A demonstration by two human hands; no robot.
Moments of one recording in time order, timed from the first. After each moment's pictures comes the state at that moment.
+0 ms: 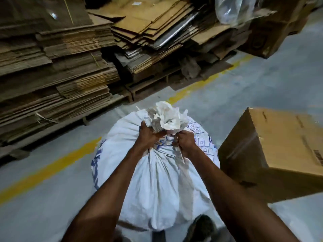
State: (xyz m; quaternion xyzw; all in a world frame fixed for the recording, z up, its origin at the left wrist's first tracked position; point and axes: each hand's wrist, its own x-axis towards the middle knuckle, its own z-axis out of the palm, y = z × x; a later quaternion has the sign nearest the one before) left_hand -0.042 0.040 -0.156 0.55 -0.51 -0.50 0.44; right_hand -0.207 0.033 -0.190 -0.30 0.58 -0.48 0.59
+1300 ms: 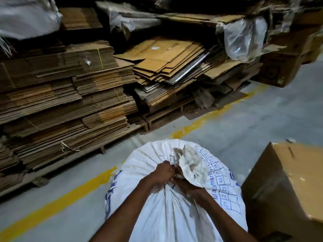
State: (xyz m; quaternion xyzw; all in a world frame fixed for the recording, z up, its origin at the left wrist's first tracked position) left_hand -0.024 0.026 -0.144 0.66 -0.67 -0.34 0.02; right_hand -0.193 0.064 -0.235 -0.52 0.56 -0.32 0.56
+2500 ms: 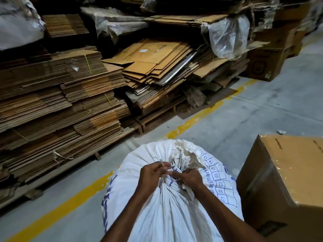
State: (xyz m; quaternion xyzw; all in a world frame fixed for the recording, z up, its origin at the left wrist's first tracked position) left_hand -0.022 0.081 -0.115 0.56 -0.54 -0.45 0.44; right_hand -0.192 0.055 -0.171 -0.39 0.67 -0.35 0.52
